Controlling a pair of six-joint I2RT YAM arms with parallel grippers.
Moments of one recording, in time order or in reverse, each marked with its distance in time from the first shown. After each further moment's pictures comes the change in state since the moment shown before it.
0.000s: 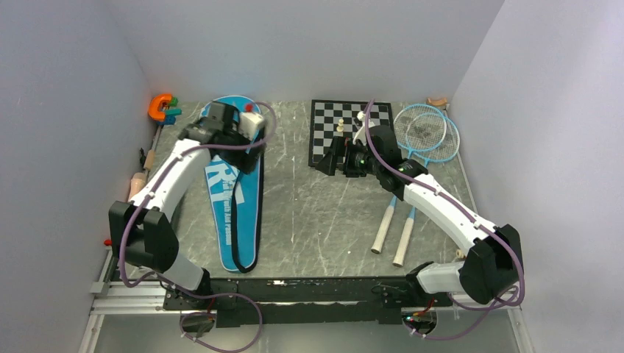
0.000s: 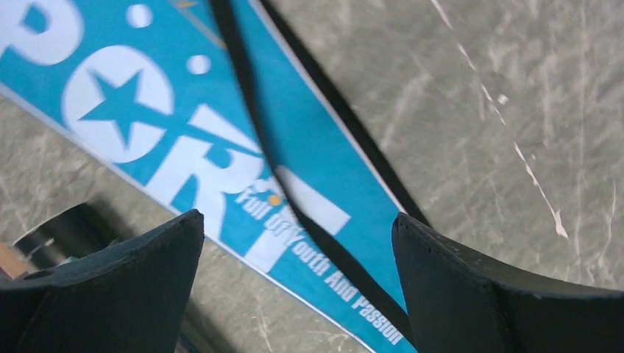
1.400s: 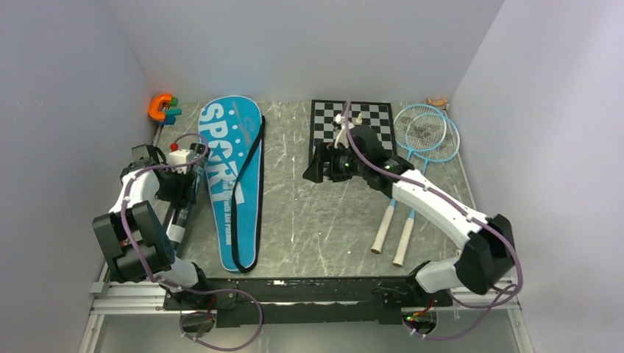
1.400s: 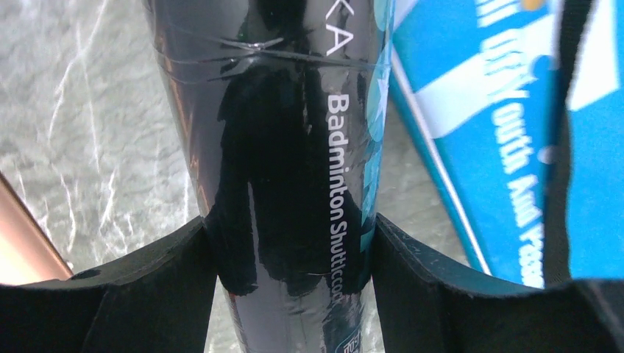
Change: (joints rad) left arm 0.581 -0.072 -0.461 0.137 0.133 0.236; right arm 0.115 0.014 0.080 -0.085 0.004 -0.039
